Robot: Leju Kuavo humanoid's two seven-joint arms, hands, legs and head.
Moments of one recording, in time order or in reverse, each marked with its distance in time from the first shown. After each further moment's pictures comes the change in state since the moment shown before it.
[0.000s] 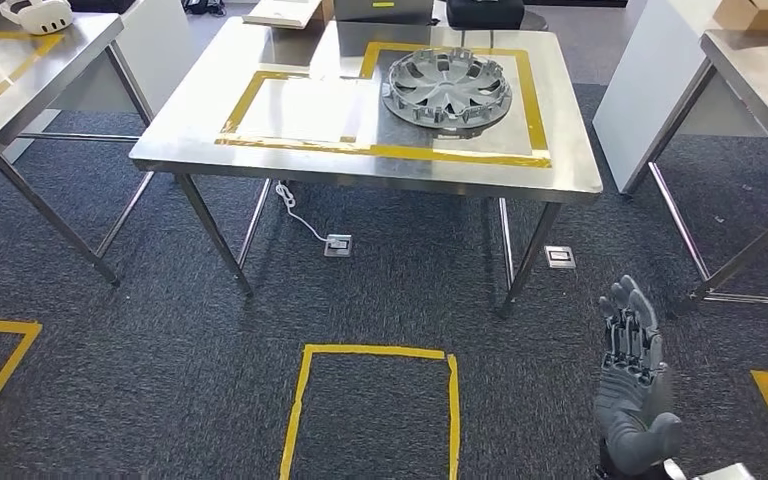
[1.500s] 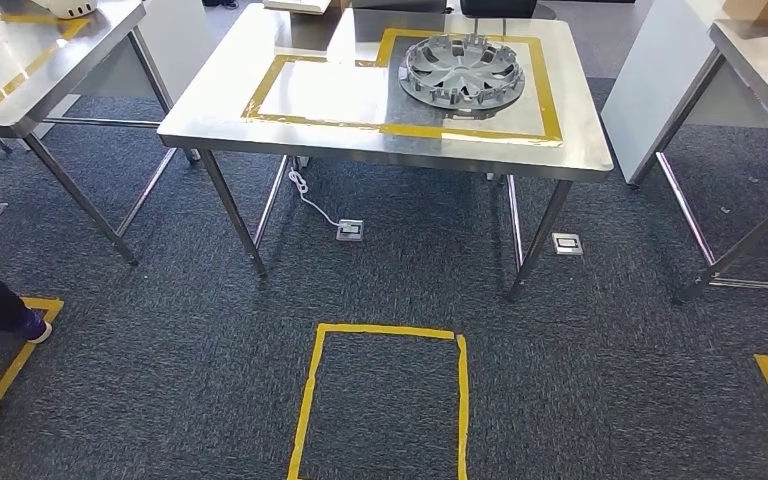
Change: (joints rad) left arm 0.039 0.000 -0.162 -0.022 0.230 0.010 0.112; right arm -0.213 0.098 -0.532 1.659 0.324 -0.007 0.752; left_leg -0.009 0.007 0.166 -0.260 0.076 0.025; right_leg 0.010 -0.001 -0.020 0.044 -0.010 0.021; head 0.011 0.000
